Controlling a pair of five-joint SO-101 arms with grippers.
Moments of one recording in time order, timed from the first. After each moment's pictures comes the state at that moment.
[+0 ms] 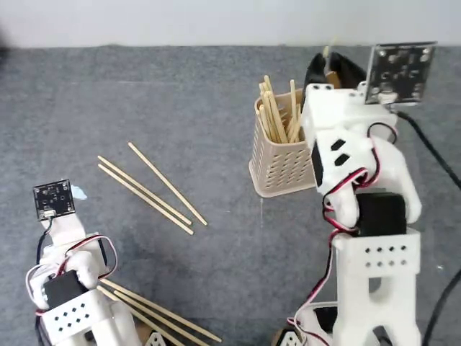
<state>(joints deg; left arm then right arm) -31.7 -74.3 79.5 65.8 -2.1 -7.2 -40.3 16.3 42.2 -2.5</state>
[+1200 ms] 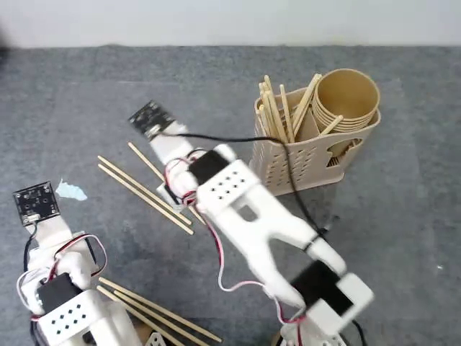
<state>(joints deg) -37.5 -74.3 79.5 61.8 -2.1 -44.8 7.2 3.0 63.0 3.9</state>
